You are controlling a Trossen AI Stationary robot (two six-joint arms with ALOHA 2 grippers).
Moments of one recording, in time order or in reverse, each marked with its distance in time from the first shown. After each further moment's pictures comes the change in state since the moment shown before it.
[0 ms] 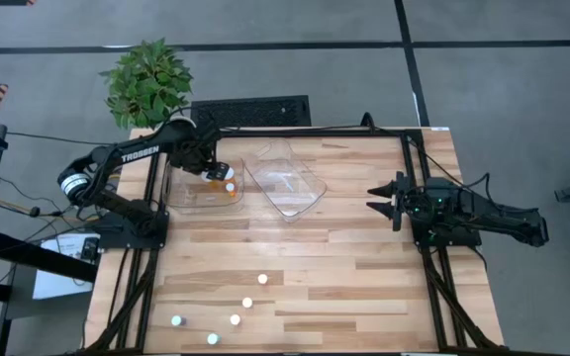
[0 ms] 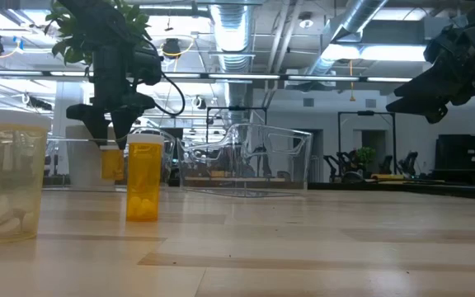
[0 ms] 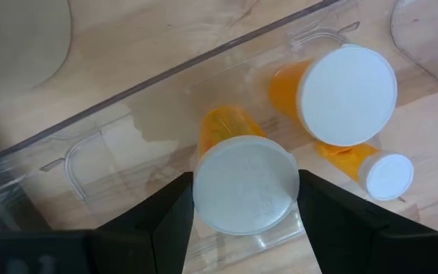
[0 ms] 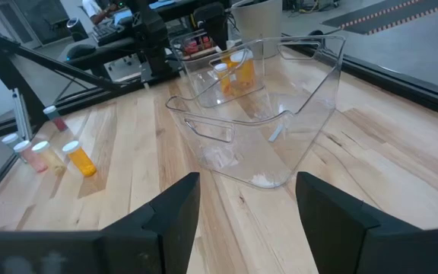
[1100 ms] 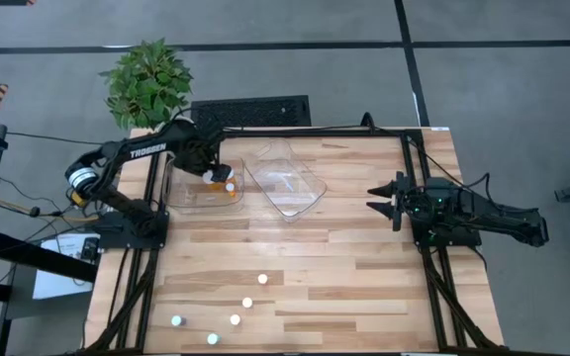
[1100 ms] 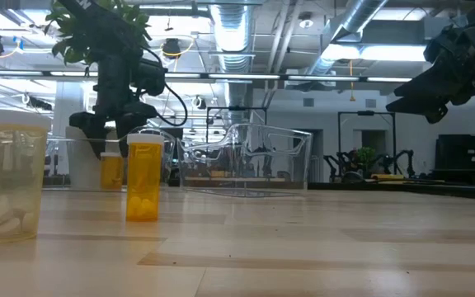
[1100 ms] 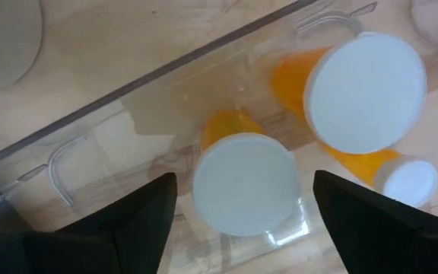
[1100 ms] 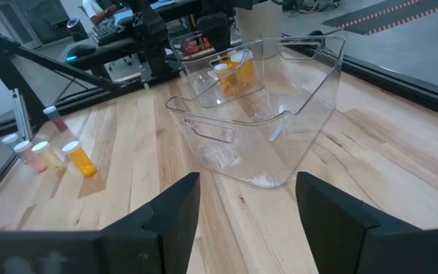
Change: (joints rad) left arm 0.008 0.074 0.005 0.011 0.033 0.034; right arm 0.000 0.000 0.000 0.001 0.000 0.000
